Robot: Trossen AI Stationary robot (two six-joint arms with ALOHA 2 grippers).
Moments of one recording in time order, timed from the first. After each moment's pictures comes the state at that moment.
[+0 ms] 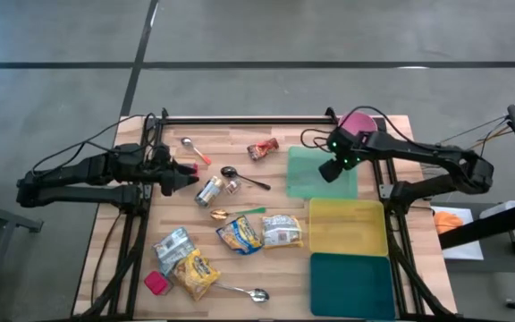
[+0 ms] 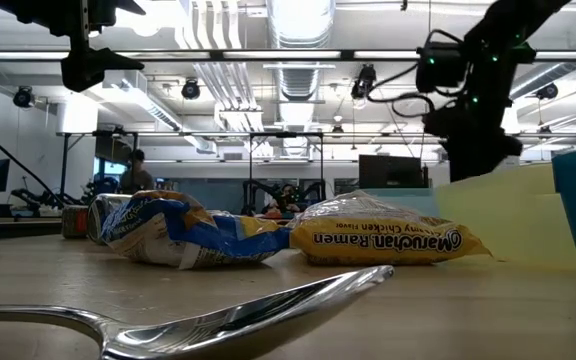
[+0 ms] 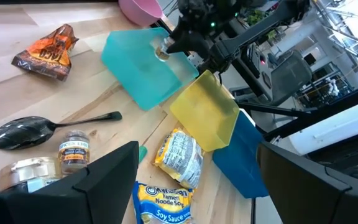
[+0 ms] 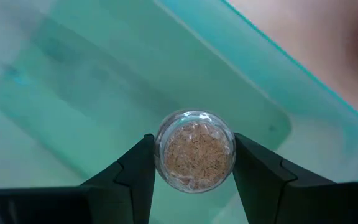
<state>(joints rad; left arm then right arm) 0.13 0.53 0.63 -0.46 0.04 -0.78 -0.52 1.23 0.76 -0.80 0.08 0.50</state>
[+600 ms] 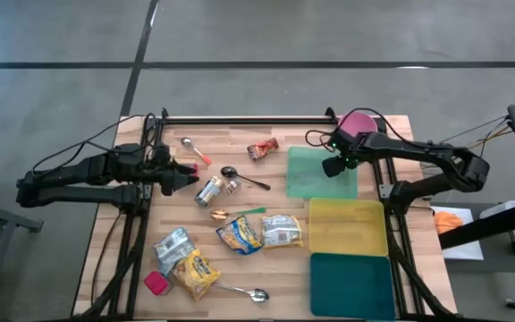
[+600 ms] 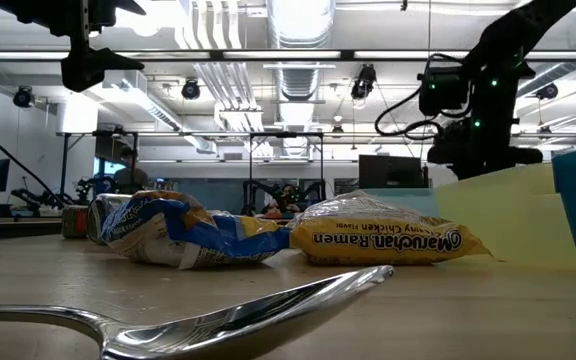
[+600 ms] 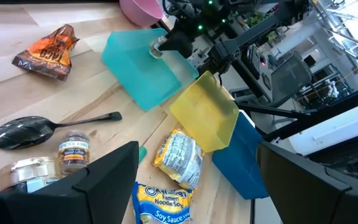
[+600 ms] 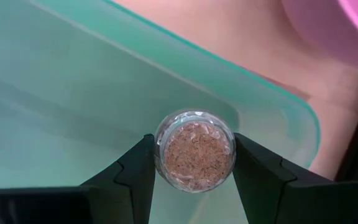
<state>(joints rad) 0.13 0.53 0.63 -0.45 0.03 -0.79 -0.58 1.29 0.70 -0.76 0.21 0.63</state>
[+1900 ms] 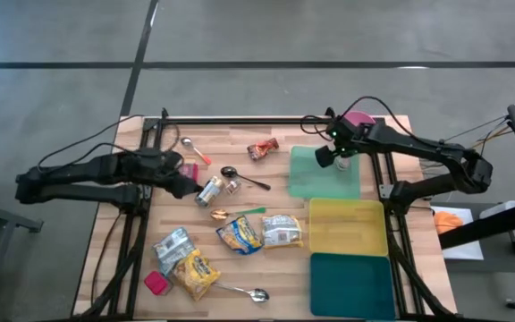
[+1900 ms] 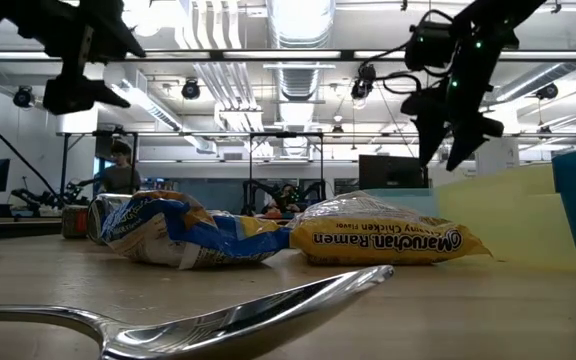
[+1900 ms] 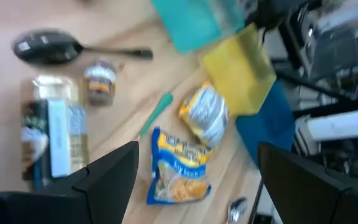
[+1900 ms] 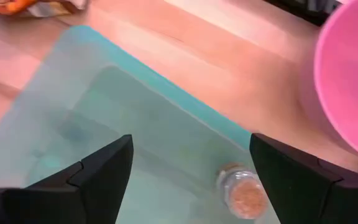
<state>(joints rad) 0.13 0.67 0.63 -0.58 0.13 -0.95 -0.52 1.25 0.90 -0.77 0.19 0.55</state>
